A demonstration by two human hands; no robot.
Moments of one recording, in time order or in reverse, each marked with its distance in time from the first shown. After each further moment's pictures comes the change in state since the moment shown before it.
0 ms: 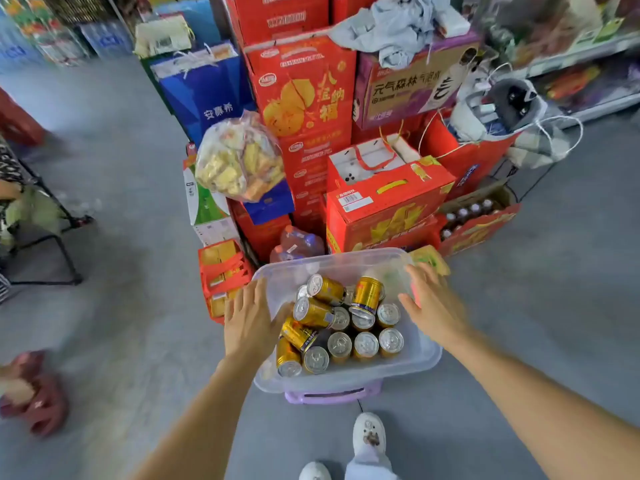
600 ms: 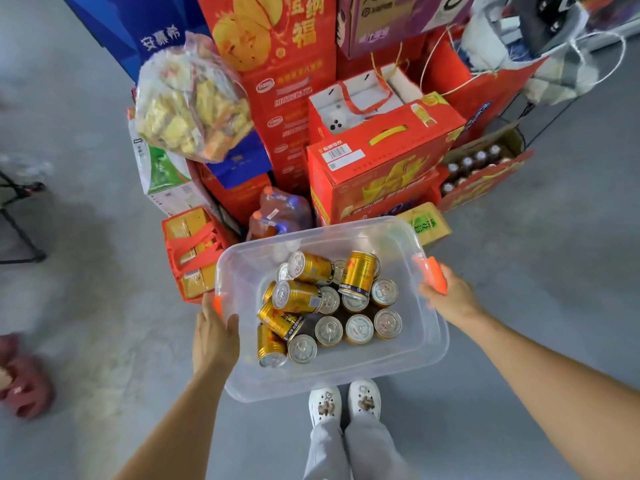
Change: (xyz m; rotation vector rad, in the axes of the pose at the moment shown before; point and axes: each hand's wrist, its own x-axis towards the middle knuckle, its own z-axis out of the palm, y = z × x) left_hand 0.023 -0.038 0.094 -0.295 -0.140 -0.472; right_hand 0.031 0.079 0.074 0.443 -0.269 0.632
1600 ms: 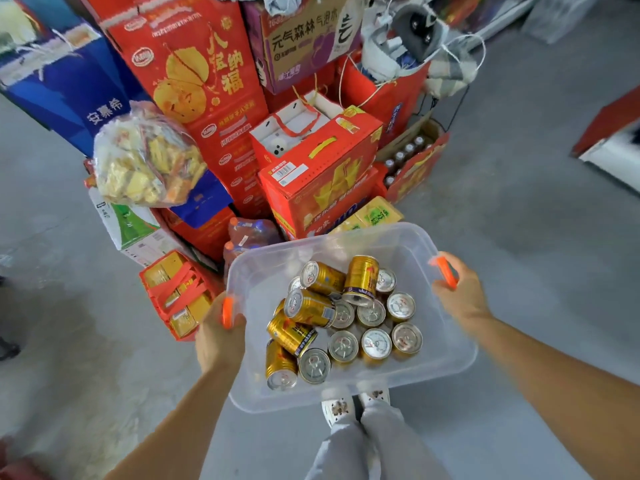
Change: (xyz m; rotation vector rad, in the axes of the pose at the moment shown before) left_hand -0.049 0.044 -0.044 -0.249 0.026 0.240; right_hand -0.105 0.061 -0.013 0.341 0.434 0.005
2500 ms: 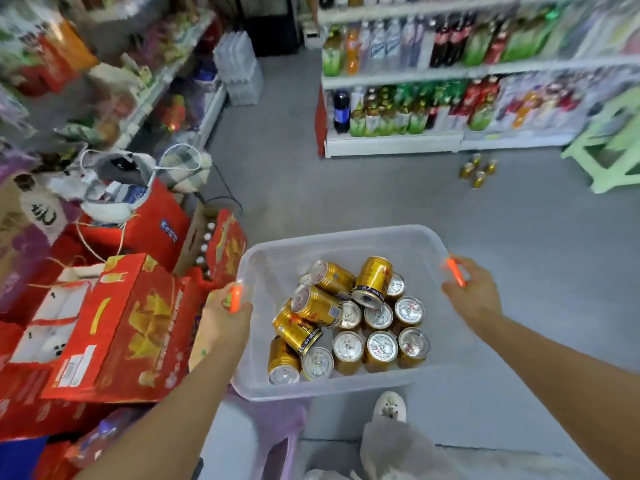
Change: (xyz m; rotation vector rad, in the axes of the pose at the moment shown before) left_hand -0.137 0.277 0.198 0.024 -0.537 0.661; right_hand -0.154 0.190 -0.263 0.325 0.736 0.510
